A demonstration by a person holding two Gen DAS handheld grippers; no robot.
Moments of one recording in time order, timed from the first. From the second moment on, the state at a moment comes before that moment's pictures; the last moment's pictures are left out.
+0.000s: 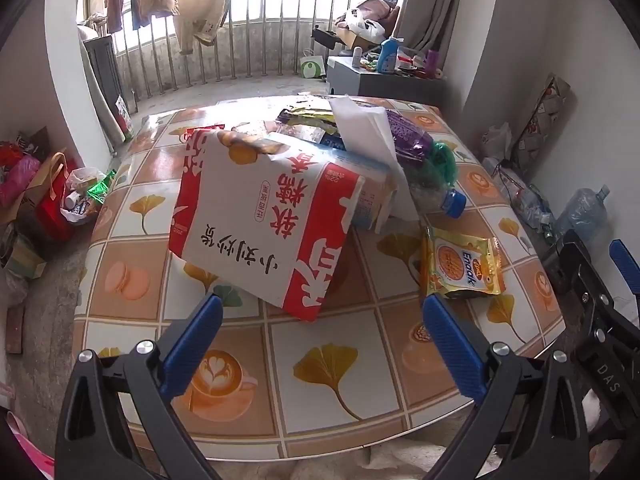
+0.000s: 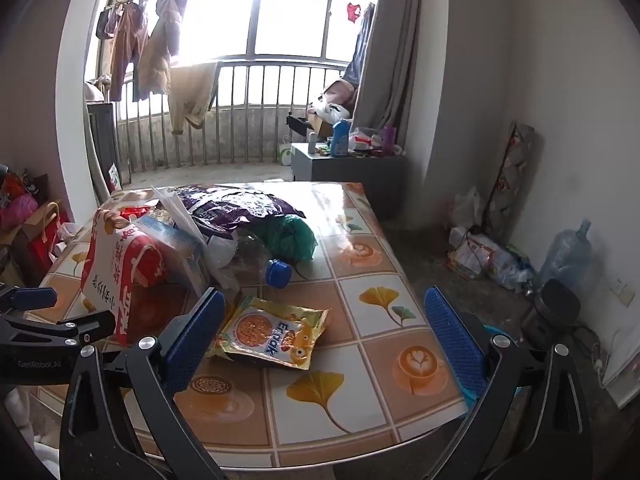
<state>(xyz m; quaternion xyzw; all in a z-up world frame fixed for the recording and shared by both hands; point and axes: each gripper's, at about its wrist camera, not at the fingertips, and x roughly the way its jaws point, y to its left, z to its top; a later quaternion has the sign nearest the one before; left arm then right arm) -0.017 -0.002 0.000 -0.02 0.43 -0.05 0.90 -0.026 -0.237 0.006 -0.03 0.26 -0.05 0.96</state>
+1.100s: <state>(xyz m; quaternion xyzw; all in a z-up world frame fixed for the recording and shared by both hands) 0.002 0.009 -0.002 0.01 0.42 0.04 0.90 -0.048 -0.247 -0.013 -0.02 0.39 -0.08 0.92</state>
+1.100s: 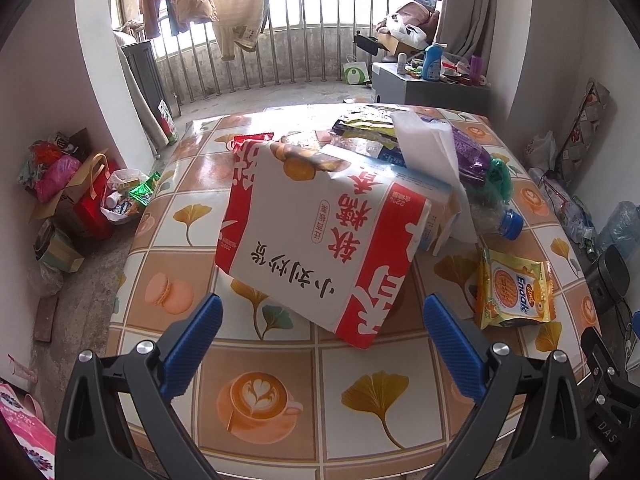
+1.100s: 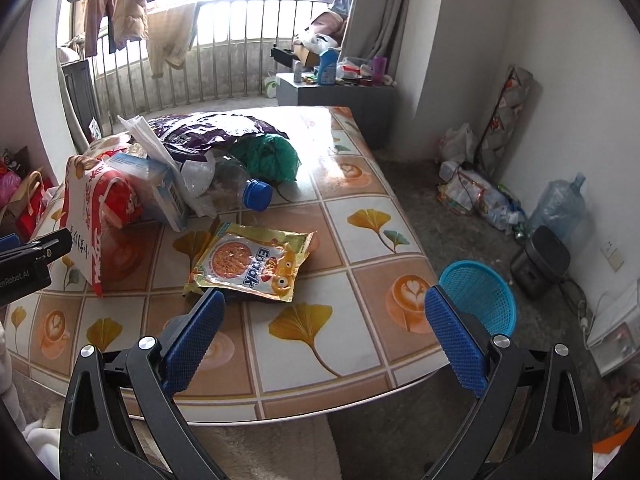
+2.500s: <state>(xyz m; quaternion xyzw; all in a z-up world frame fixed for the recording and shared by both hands) 0.008 0.010 -0.006 0.02 0.43 0.04 0.90 -0.044 -0.252 -0.007 0.00 0.38 -0.09 0.92</state>
